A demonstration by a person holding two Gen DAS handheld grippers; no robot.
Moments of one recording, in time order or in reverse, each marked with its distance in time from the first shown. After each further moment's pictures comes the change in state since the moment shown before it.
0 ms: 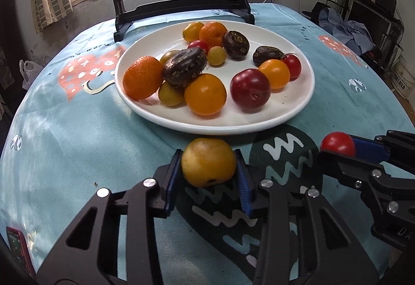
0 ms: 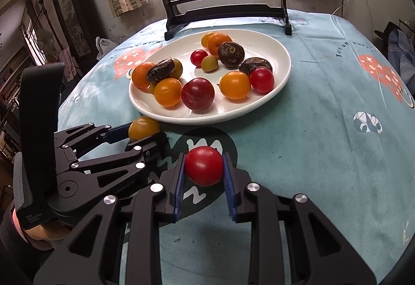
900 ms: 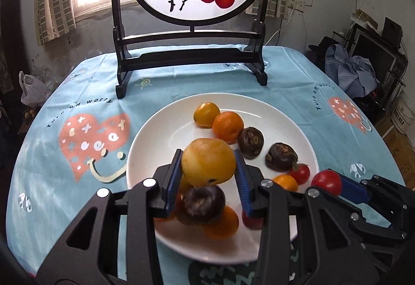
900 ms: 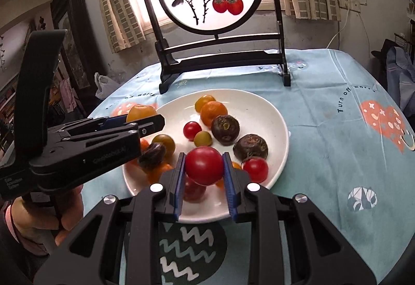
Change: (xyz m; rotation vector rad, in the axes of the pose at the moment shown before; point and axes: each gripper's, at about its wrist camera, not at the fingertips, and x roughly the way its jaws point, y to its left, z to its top) left arm 0.008 0.026 0.122 -0.066 -0.101 -0.013; right arm 0.005 -0.017 0.077 0.032 -0.194 -0.001
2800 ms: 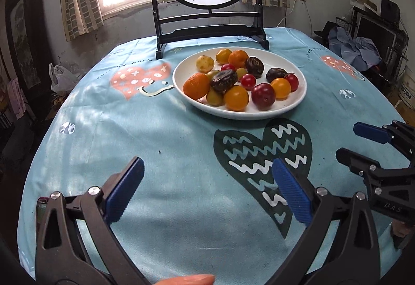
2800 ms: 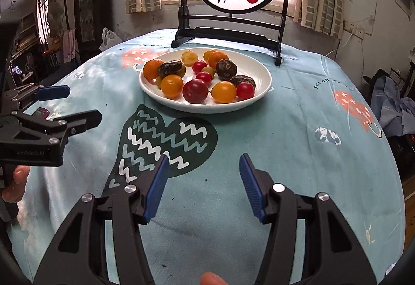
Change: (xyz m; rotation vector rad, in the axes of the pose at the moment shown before) left arm -0.118 0.003 -0.146 0.039 -0.020 0.113; right arm -0.074 0.021 -0.105 -0.246 0.063 -0.101
